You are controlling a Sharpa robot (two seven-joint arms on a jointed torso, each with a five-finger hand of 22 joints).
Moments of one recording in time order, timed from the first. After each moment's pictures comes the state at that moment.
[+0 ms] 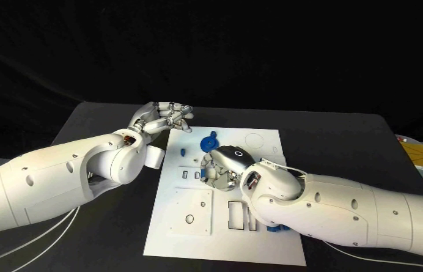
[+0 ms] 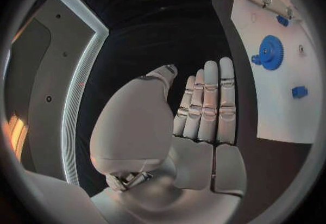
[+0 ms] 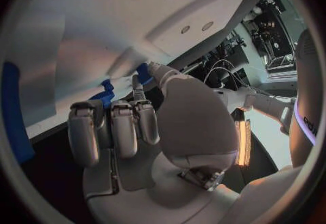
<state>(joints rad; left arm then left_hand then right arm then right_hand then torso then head) 1.16 -0.92 0.00 1.59 -0.12 -0.36 0.37 1.43 -0.19 0.32 0.28 0.27 0.90 0.20 0.28 0.22 1.15 0.13 0.13 0.10 1.09 0.06 0.65 0.55 0.17 1.03 0.16 0.58 0.25 1.12 -0.56 -0.16 1.60 -1.59 -0.45 -0.33 1.32 -0.16 0.42 0.18 0.20 0.97 0.13 0.29 0.48 1.47 0.04 1.48 1.31 1.46 -0.02 1.56 1.31 0.02 1.47 0.09 1.54 1.31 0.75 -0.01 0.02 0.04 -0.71</state>
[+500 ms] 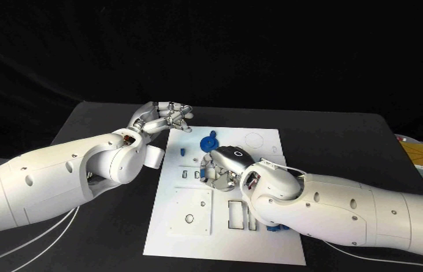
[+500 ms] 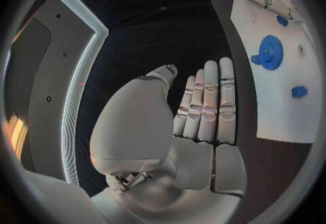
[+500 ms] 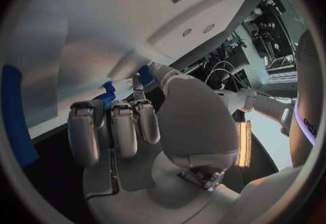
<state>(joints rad) 1.16 -0.92 0.00 1.59 -0.12 -0.36 0.37 1.43 -0.19 0.32 0.28 0.27 0.90 0.20 0.28 0.22 1.15 0.13 0.13 0.10 1.09 0.06 0.65 0.55 0.17 1.03 0.16 0.58 0.25 1.12 -0.56 -0.16 1.59 -1.60 -0.44 -0.33 1.30 -0.18 0.41 0.18 0.20 0.94 0.14 0.27 0.48 1.47 0.05 1.47 1.31 1.46 -0.02 1.56 1.31 0.02 1.47 0.09 1.53 1.31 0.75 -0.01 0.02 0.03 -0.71</state>
